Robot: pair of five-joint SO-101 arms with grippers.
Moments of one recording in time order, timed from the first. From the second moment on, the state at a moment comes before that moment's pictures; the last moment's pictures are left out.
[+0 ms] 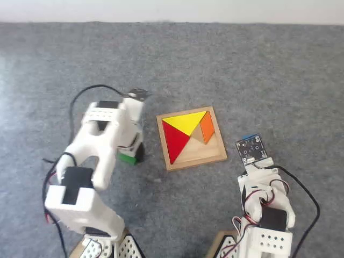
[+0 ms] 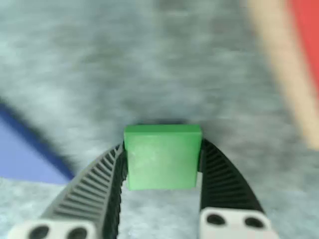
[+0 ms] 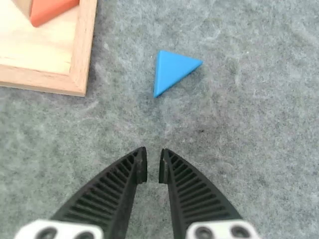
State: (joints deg) left arm -1.4 9.7 28.8 70.7 -15.3; right arm 5.3 -102.9 95.5 65.8 29.1
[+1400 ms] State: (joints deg) left arm 30.1 17.1 14.3 61.8 4.5; right arm 5.3 -102.9 95.5 65.8 29.1
